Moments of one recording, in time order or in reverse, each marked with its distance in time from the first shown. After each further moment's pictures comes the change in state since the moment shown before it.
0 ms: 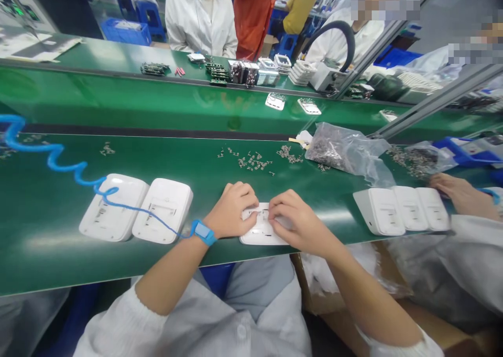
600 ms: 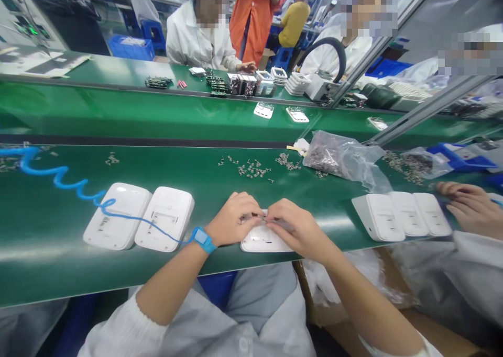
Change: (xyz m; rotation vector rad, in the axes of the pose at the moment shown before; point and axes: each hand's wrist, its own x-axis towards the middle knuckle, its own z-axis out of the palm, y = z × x) left_hand 0.001 -0.001 0.001 -0.257 0.126 0.131; right_hand 0.004 0.000 0.003 0.060 0.069 -0.050
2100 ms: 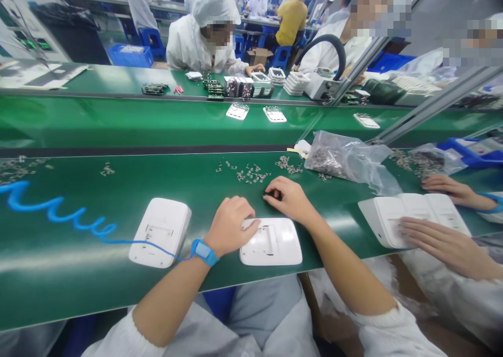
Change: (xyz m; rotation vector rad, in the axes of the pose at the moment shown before) left_hand 0.003 -0.009 0.007 0.351 0.037 -0.113; right_hand 0.042 0.092 0.006 -0.101 0.102 0.172
